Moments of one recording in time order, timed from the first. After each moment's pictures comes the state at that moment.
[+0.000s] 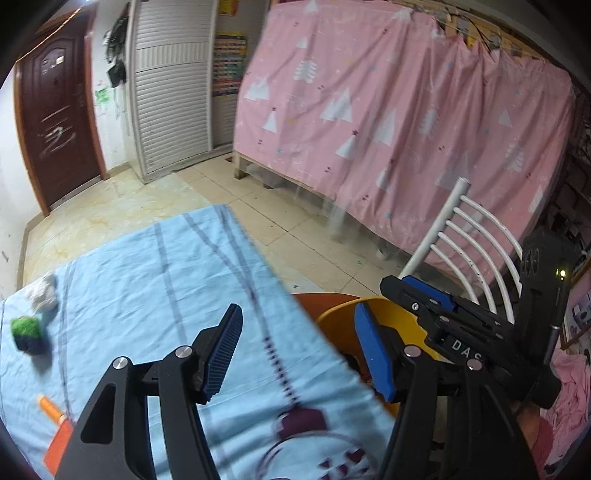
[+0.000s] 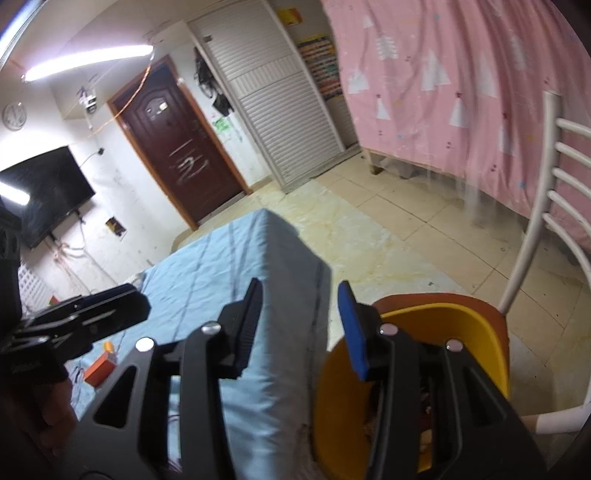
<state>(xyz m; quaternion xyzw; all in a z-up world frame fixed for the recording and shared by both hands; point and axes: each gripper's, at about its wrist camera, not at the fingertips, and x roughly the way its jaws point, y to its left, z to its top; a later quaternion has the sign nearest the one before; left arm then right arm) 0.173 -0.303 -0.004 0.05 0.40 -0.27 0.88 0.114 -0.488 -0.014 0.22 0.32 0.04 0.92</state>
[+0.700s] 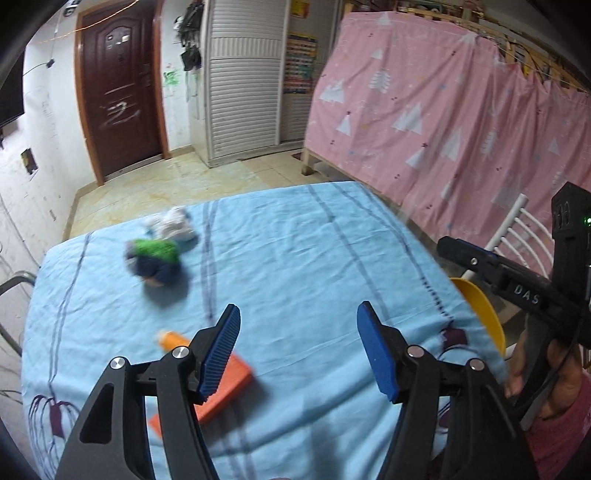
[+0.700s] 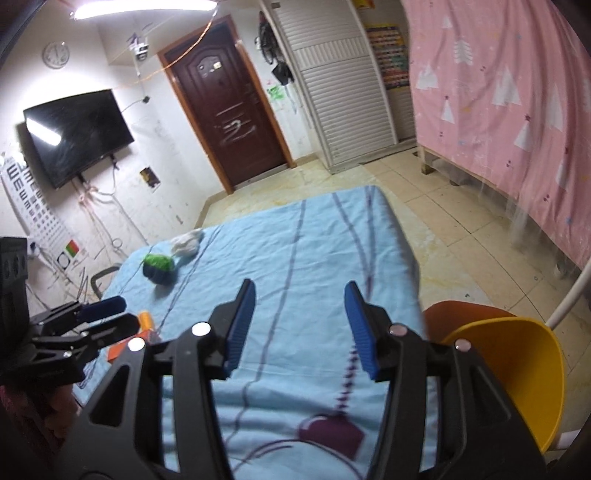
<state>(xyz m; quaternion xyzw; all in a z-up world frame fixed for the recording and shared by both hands) 0.168 -0.130 -0.019 0.03 0.40 -0.17 0.90 0.144 -0.367 0.004 0.14 0.34 0.12 0.92</state>
